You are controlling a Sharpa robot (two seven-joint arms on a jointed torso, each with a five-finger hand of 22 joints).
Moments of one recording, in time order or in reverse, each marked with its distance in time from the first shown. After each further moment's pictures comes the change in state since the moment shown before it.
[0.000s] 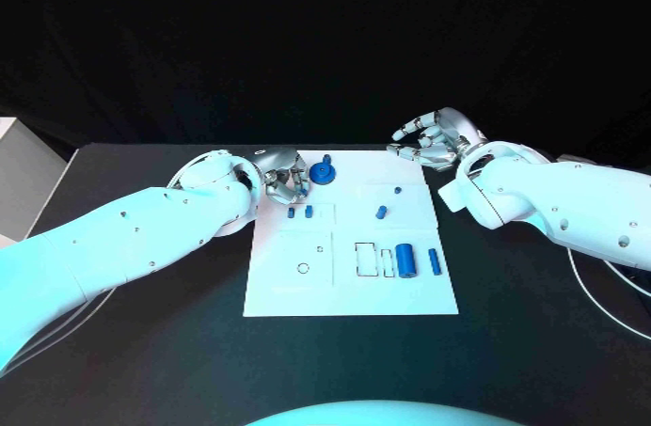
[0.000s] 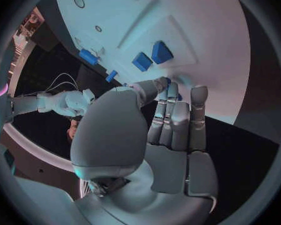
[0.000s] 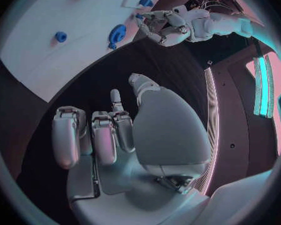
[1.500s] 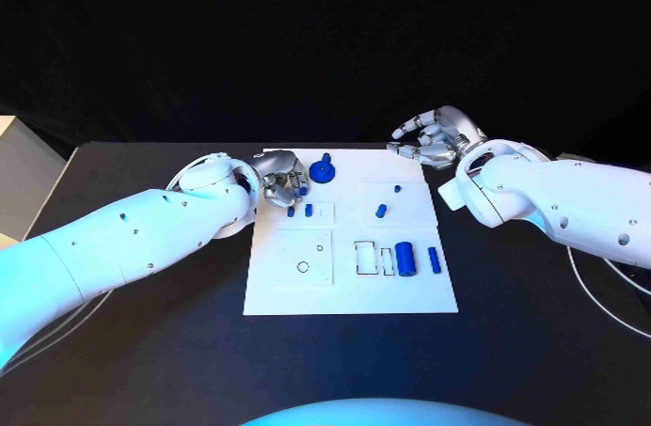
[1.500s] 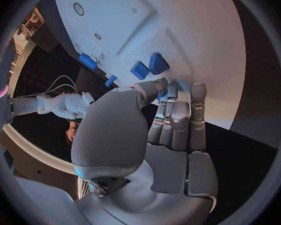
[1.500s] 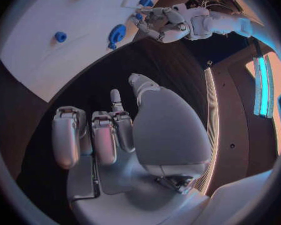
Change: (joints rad) left arm -0.005 -0.007 -0.011 0.003 0.000 0.010 -0.010; left_hand -0.017 -0.017 -0.003 -0.003 0.000 -0.087 0.006 -0.097 -0.036 0.000 0.000 -0.042 0.012 -0.018 0.004 0.000 -0.017 0.000 -0.032 0.004 -0.030 -0.039; right arm 0.000 0.000 0.000 0.000 0.000 0.001 0.000; right_hand 0.000 0.000 0.007 -0.001 0.000 0.000 0.000 0.000 0.001 0.000 0.000 0.000 0.000 0.000 0.000 0.000 0.000 0.000 0.000 0.000 0.000 -0.001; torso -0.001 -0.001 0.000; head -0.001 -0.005
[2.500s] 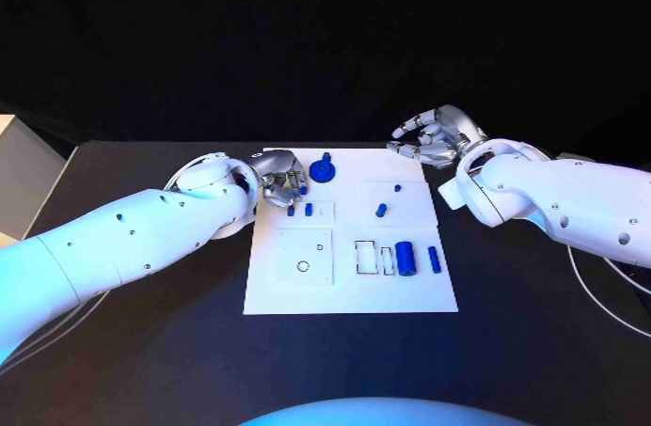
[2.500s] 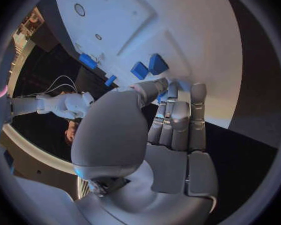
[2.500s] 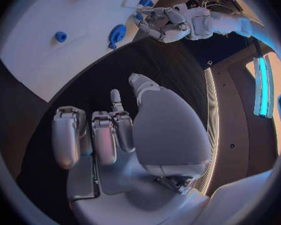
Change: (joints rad) left arm -0.001 -0.012 0.000 0.018 0.000 -0.005 -0.011; left_hand 0.000 0.000 0.000 0.000 0.000 -0.007 0.000 -0.005 -0.004 0.000 0.000 -0.005 0.004 -0.003 -0.004 0.000 -0.002 0.000 0.000 0.000 0.000 0.004; right arm 0.000 0.000 0.000 0.000 0.000 0.000 0.000; right_hand 0.000 0.000 0.000 0.000 0.000 0.000 0.000 0.000 0.000 0.000 0.000 0.000 0.000 0.000 0.000 0.000 0.000 0.000 0.000 0.000 0.000 0.001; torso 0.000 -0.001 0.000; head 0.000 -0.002
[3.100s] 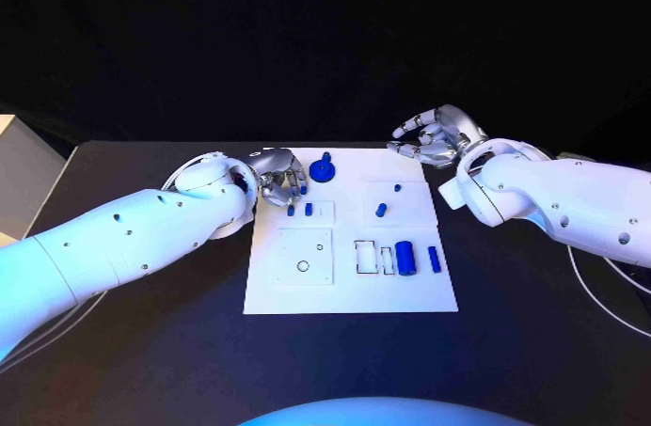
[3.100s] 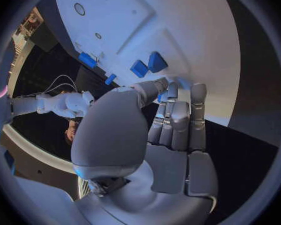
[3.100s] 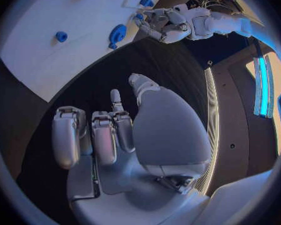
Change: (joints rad) left arm 0.000 -0.009 0.001 0.009 0.000 -0.013 -0.001; left_hand 0.000 0.000 0.000 0.000 0.000 -0.004 -0.004 -0.008 -0.003 0.004 -0.004 0.000 0.005 0.000 0.000 0.000 0.002 0.000 0.001 -0.001 0.000 0.006; right arm 0.000 0.000 0.000 -0.001 0.000 0.001 0.000; right_hand 0.000 0.000 0.000 0.000 0.000 0.000 0.000 0.000 0.000 0.000 0.000 0.000 0.000 0.000 0.000 0.000 0.000 0.000 0.000 0.000 0.000 0.000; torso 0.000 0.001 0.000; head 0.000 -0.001
